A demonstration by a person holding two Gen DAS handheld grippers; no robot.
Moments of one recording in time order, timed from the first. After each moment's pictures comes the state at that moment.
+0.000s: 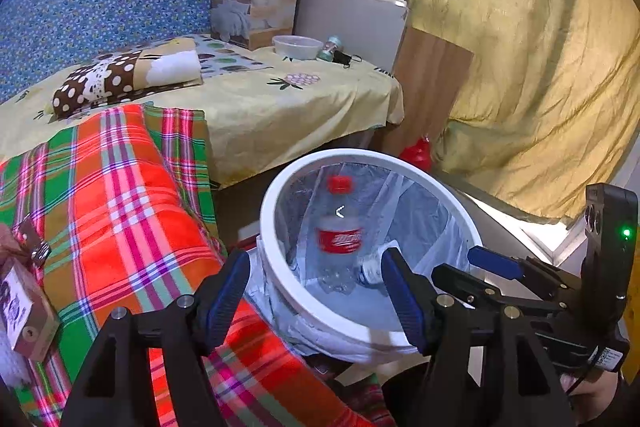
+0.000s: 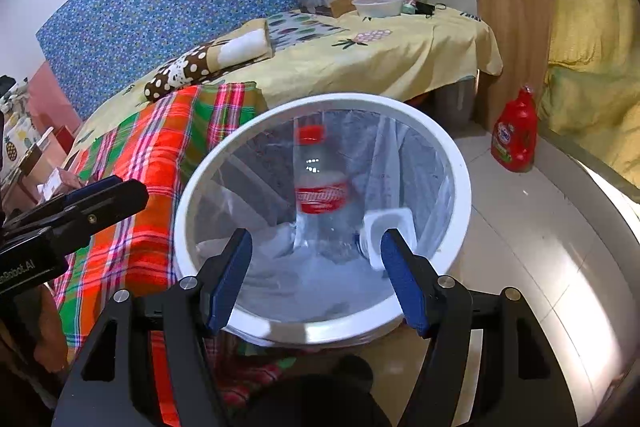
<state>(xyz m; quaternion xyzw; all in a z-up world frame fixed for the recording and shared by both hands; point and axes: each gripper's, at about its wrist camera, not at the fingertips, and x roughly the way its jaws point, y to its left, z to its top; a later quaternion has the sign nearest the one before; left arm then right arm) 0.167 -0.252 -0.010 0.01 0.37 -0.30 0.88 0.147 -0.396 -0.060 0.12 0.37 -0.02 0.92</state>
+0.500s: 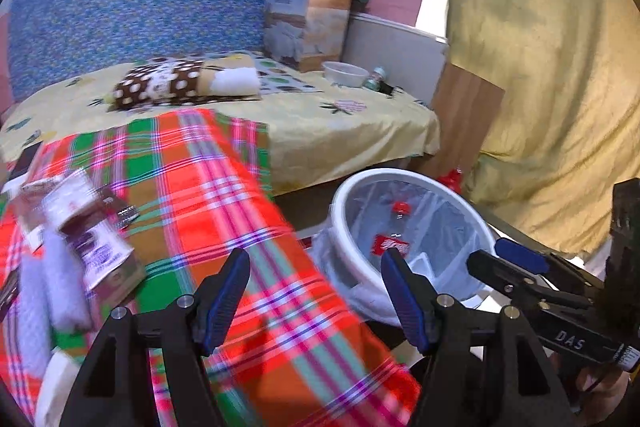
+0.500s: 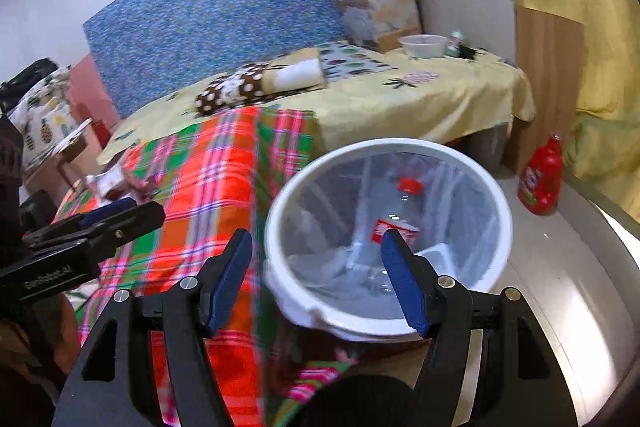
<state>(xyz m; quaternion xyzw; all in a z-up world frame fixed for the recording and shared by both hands) 0.126 -0.178 0.012 -0.03 0.34 -0.22 0.91 0.130 -0.346 -0.028 0.08 0.32 0.03 0.94</state>
